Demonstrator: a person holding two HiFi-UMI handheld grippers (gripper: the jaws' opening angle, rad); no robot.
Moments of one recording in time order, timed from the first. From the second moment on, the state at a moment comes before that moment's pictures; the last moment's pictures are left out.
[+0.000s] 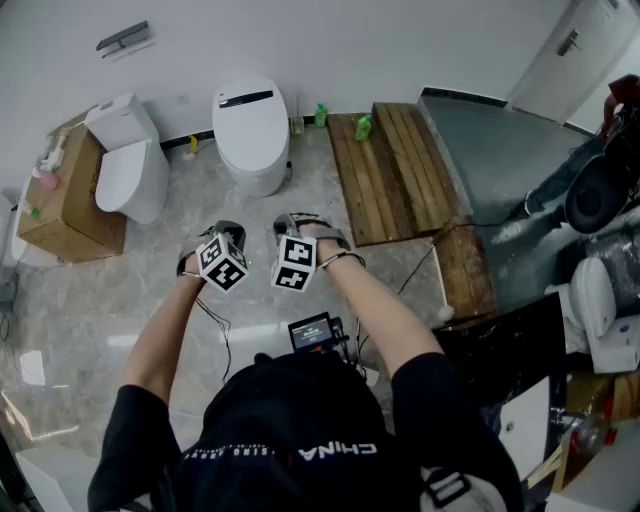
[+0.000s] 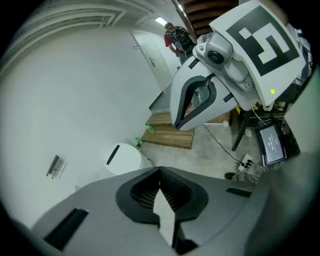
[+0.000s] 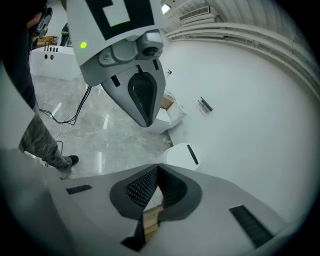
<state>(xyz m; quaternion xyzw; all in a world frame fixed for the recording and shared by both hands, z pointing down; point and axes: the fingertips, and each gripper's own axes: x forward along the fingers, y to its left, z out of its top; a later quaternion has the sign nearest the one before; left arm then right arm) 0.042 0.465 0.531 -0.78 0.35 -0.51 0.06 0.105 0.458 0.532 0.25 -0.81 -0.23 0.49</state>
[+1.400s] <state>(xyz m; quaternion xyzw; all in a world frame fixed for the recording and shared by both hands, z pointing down) 0.039 0.472 0.538 -0.77 0.35 -0.52 0.07 0.109 0.463 0.533 0.25 -0.81 -0.22 0.48</state>
